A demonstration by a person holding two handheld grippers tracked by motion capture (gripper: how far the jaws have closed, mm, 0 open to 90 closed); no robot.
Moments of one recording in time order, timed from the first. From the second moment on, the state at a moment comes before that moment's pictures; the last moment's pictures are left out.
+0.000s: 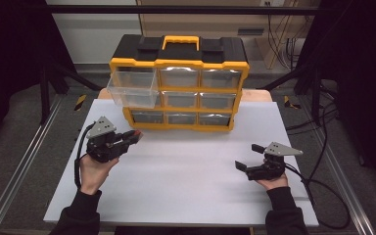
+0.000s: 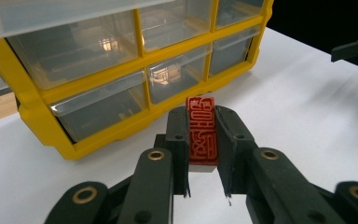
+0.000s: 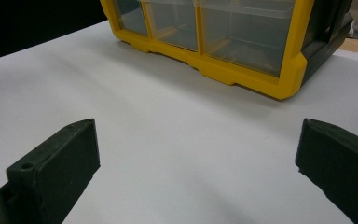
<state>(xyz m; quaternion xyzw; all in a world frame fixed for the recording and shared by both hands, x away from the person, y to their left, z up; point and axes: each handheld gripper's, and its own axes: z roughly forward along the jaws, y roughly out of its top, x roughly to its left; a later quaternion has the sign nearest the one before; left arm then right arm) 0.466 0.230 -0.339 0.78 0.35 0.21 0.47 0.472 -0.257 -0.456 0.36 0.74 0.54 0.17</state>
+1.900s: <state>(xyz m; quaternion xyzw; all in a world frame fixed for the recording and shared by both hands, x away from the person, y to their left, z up) 0.459 0.232 -0.287 0.77 0.33 0.24 0.49 0.472 -0.257 -0.457 0.35 0.74 0.54 0.17</state>
